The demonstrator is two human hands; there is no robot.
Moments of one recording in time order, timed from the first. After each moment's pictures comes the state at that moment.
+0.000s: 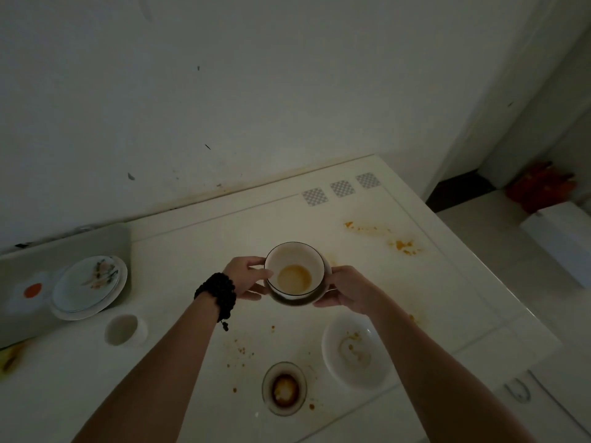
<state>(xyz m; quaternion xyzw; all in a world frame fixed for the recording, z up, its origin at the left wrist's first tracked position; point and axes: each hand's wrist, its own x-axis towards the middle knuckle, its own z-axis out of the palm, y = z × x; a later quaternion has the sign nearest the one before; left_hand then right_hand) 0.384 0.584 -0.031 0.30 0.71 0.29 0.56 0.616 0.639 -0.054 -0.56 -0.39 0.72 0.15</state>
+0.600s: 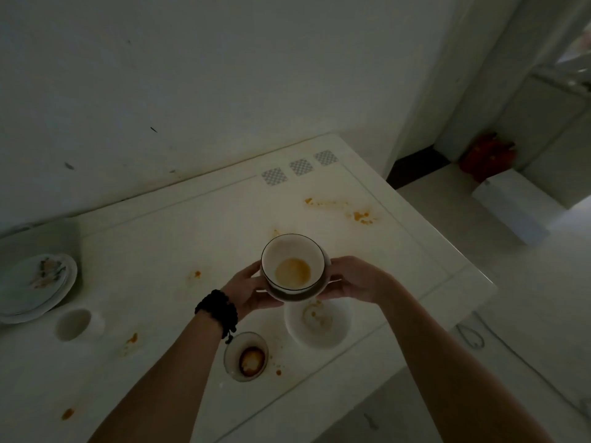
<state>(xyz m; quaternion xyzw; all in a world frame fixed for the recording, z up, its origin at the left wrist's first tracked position) 0.480 0.544 -0.069 0.19 0.55 0.38 0.73 0.720 0.605 -0.050 -0.53 -0.35 0.76 0.15</state>
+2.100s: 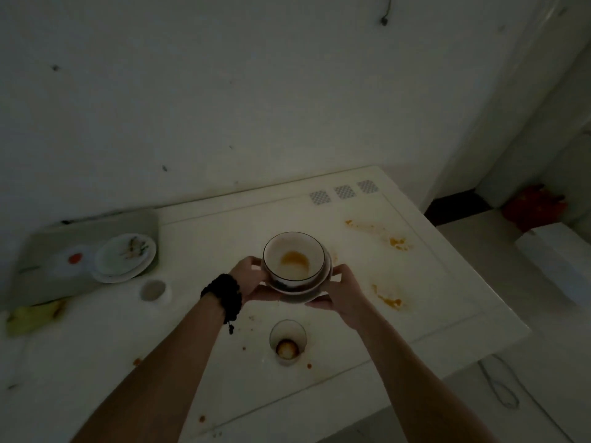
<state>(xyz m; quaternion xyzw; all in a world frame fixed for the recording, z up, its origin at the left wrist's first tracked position) 0.415 0.481 0.011 0.22 0.68 0.39 0.58 0.621 0.519 -0.001 -0.57 -0.39 0.68 0.26</state>
